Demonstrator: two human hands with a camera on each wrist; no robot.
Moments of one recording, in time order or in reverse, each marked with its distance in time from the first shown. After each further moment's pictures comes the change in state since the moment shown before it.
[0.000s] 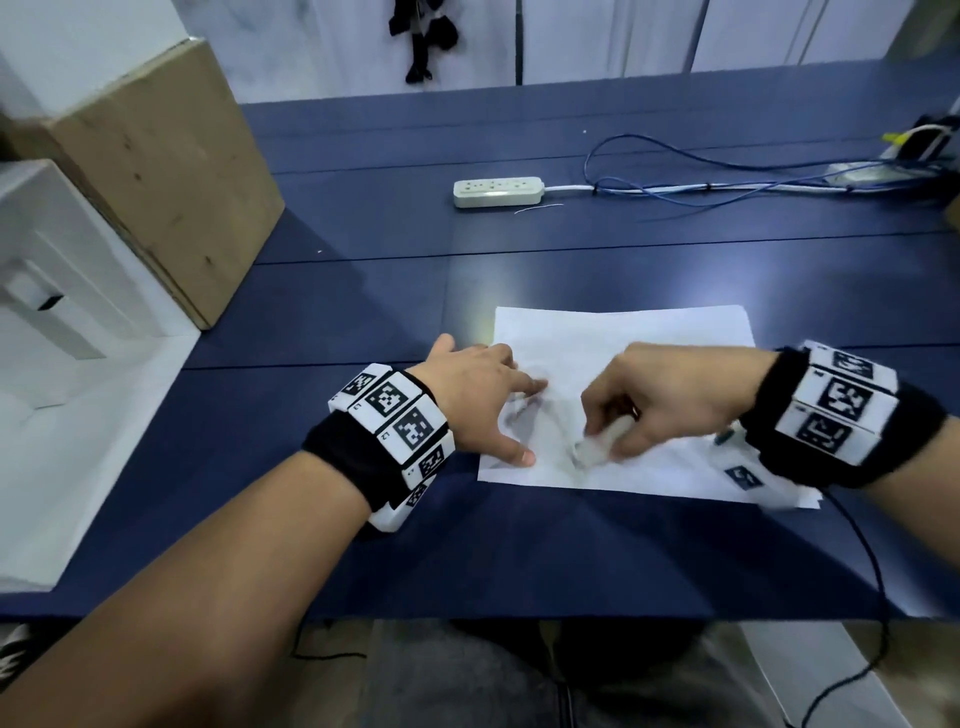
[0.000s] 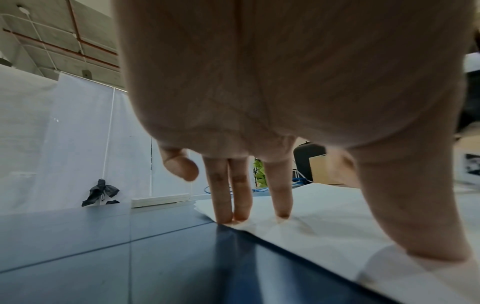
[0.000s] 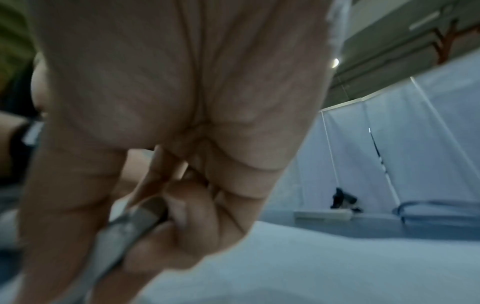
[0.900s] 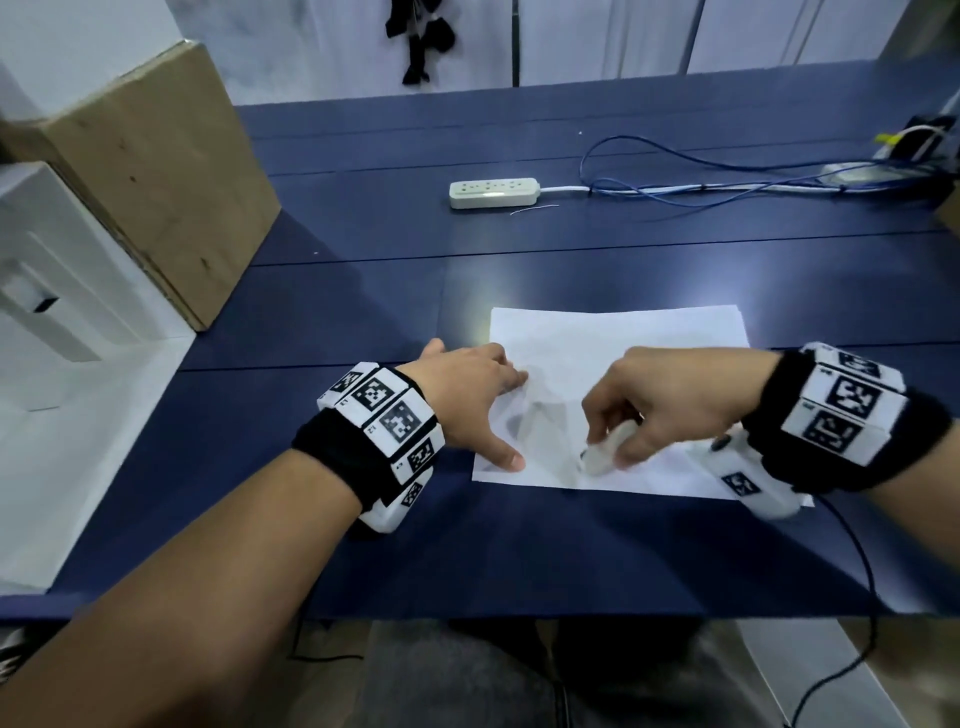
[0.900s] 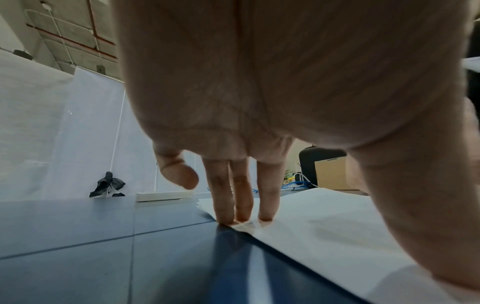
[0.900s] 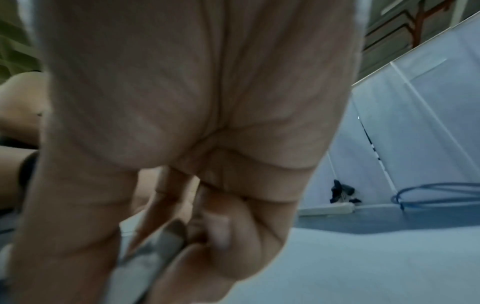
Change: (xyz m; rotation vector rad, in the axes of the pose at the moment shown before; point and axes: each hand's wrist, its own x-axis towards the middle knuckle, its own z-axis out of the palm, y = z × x) left_hand -0.002 -0.002 -0.004 -0.067 -0.055 -0.015; right_hand -0.007 -0.001 0.000 -0.005 -0.052 0.017
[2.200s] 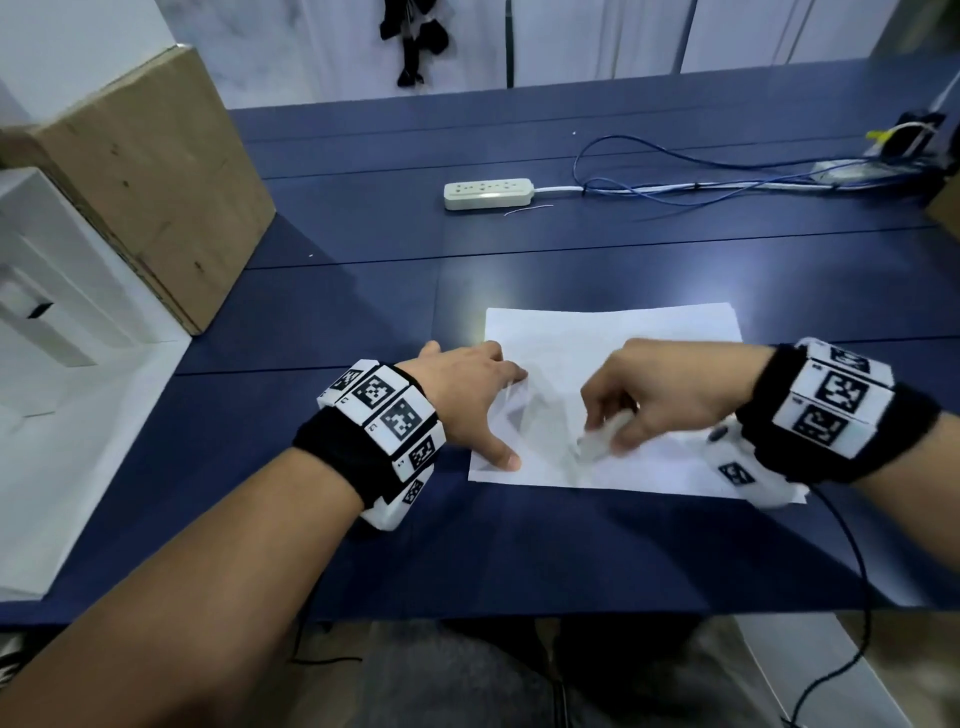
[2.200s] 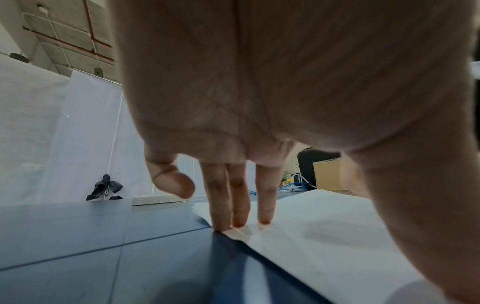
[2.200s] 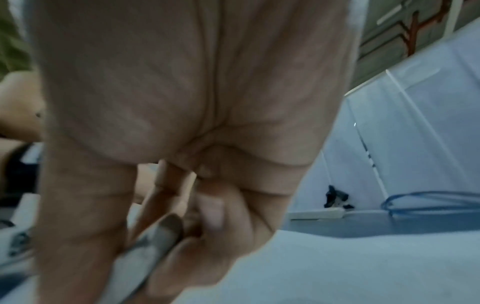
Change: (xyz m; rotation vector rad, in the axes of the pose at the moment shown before) left_hand 0.001 0.003 -0.003 -0.025 -0.009 -0.023; right_hand 0.002 0.009 0.000 -0.038 0.087 0.007
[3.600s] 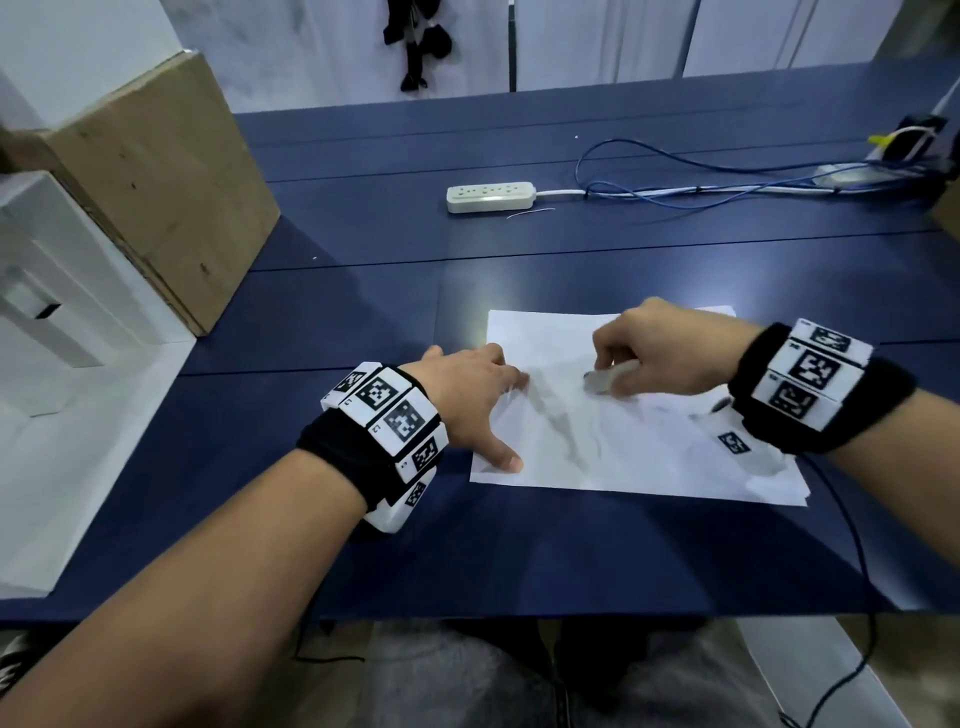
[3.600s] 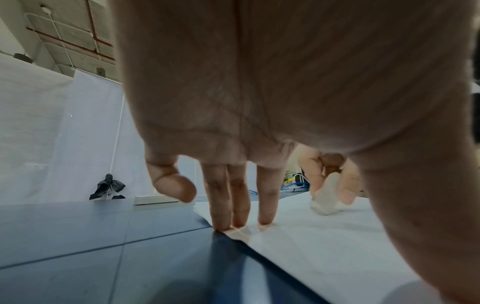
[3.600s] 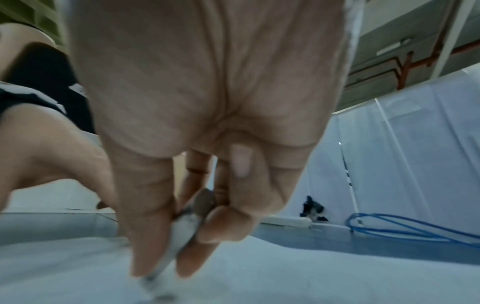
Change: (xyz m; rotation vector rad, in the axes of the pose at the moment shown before) left_hand -0.002 0.002 0.000 -0.003 -0.008 -0.008; right_hand 0.010 0.019 -0.014 -0.075 0.199 0.139
